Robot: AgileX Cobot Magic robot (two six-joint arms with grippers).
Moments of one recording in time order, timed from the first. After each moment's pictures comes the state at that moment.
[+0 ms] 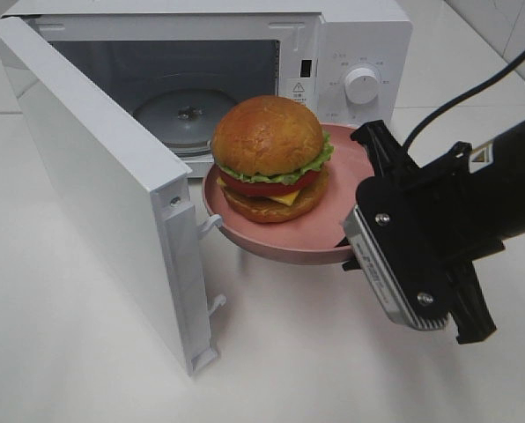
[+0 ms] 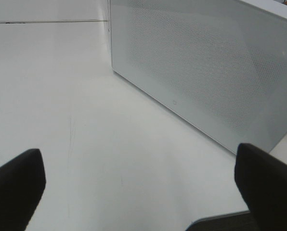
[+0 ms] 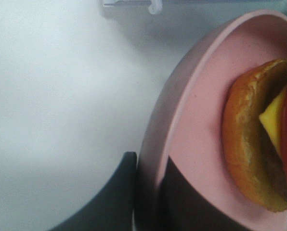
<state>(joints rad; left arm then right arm) -0.07 0.00 -0.52 -0.15 1.07 0.06 0.57 1.32 -0.67 0.40 0.37 -1.82</state>
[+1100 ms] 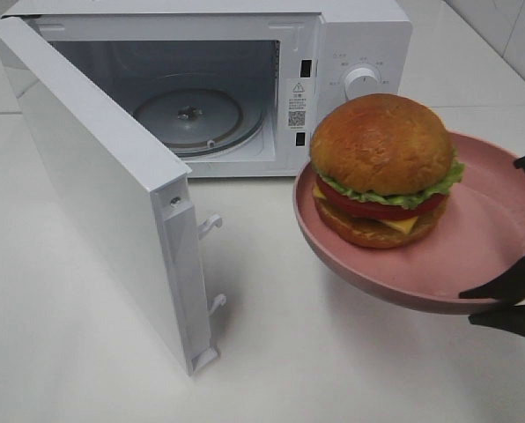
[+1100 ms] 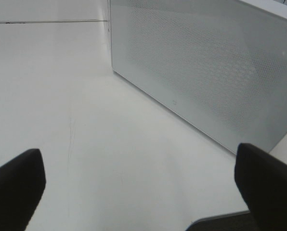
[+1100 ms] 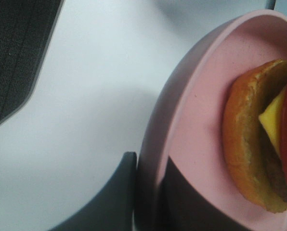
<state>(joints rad) -0.07 0.00 -0.52 -0.15 1.07 0.06 0.57 0.78 -0.47 0.12 0.61 -1.45</state>
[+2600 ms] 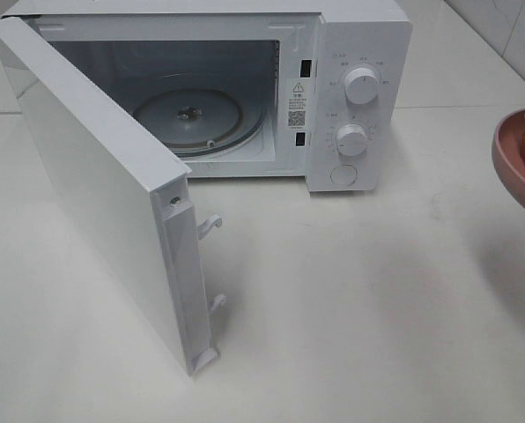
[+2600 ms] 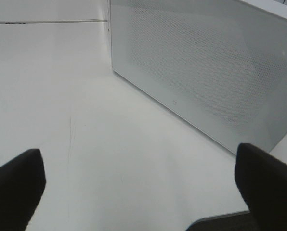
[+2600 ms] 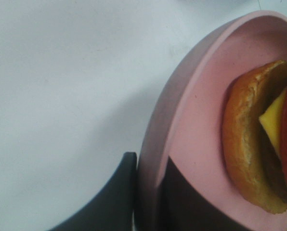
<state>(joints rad) -0.07 0.00 -0.52 -0.15 1.07 0.06 0.57 0.75 -0.47 -0.56 0.76 -0.27</state>
